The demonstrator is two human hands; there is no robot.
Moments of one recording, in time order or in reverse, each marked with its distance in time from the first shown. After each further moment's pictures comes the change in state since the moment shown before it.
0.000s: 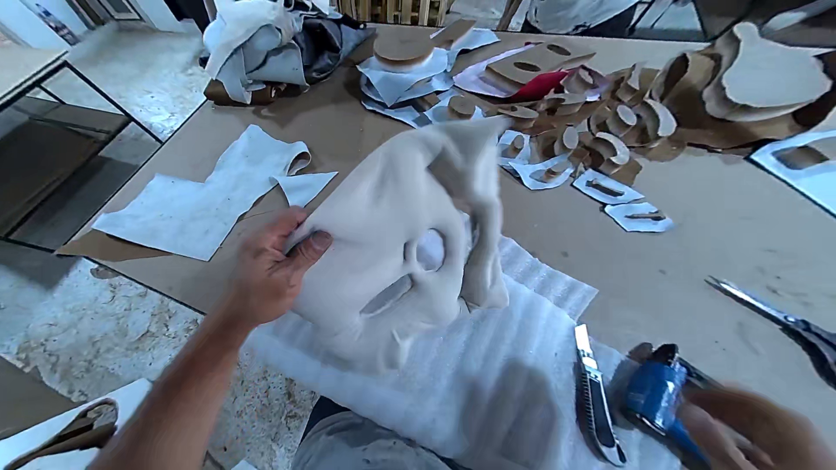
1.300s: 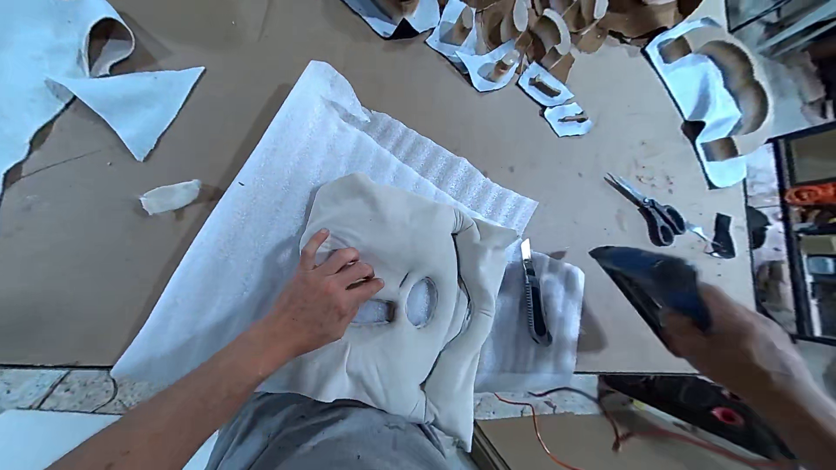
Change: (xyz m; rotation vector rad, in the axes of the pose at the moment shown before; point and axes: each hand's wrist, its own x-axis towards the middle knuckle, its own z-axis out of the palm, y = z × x) left_hand -0.059 -0.126 0.137 0.344 -0.578 0.545; right_hand 0.017 0.037 -0.069 -0.847 -0.115 0.159
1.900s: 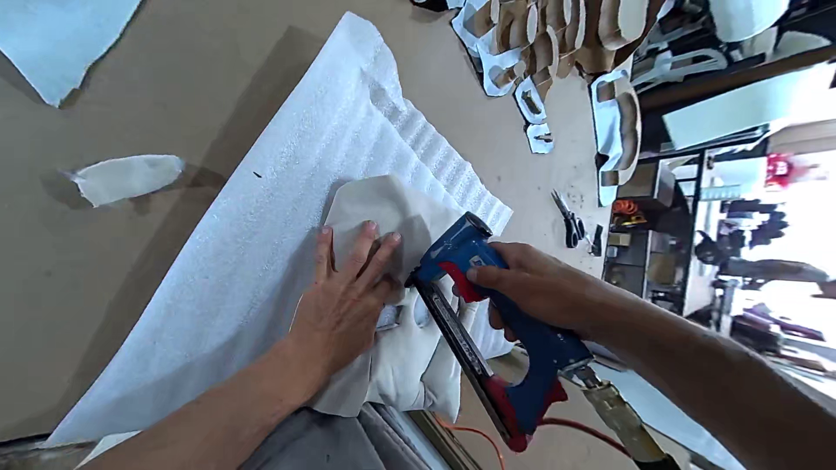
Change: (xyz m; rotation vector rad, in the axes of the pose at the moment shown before) left_hand 0.000 -0.004 0.005 -0.134 -0.028 -0.186; right_hand 0.087 -0.366 -0.029 0.359 -0.837 0.603
